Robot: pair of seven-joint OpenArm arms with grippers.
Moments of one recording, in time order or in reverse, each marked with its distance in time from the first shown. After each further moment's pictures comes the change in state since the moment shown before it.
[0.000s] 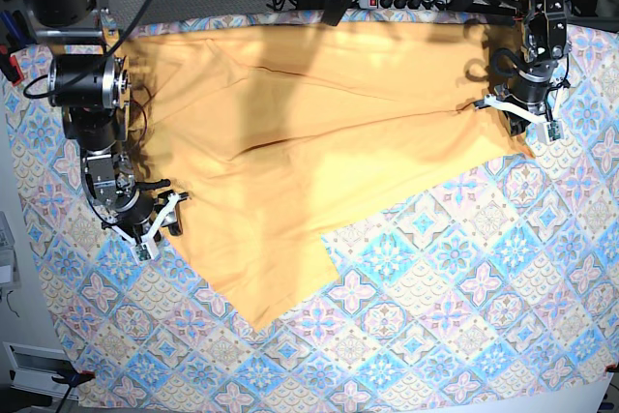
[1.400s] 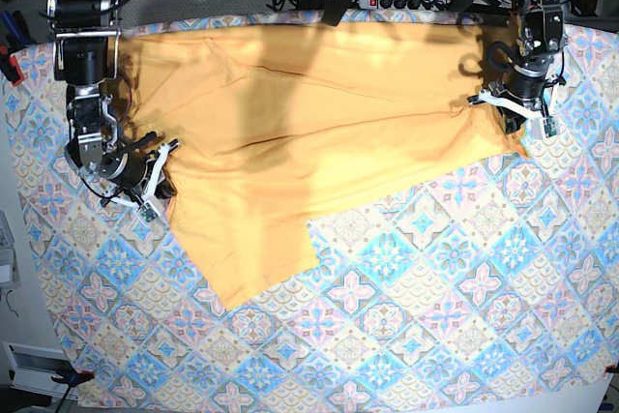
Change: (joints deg) left arm 2.1 1.1 0.0 3.3 0.0 0.0 0.0; right arm -21.5 3.8 4.3 38.6 1.3 13.8 -17.5
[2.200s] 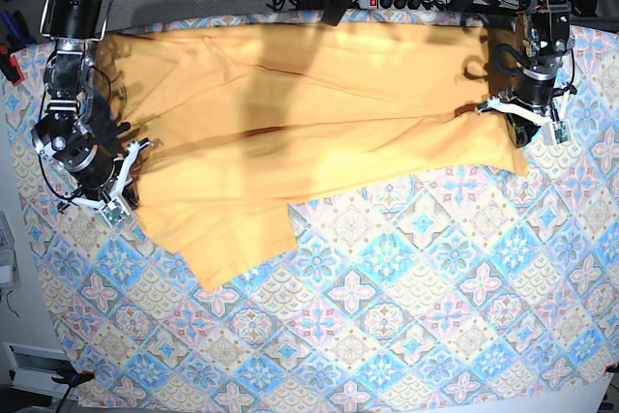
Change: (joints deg) left arm 0.7 -1.2 -0.5 2.8 0.0 0.0 -4.2; right arm -12.7 0.3 11.2 30.3 0.2 0.0 -11.3
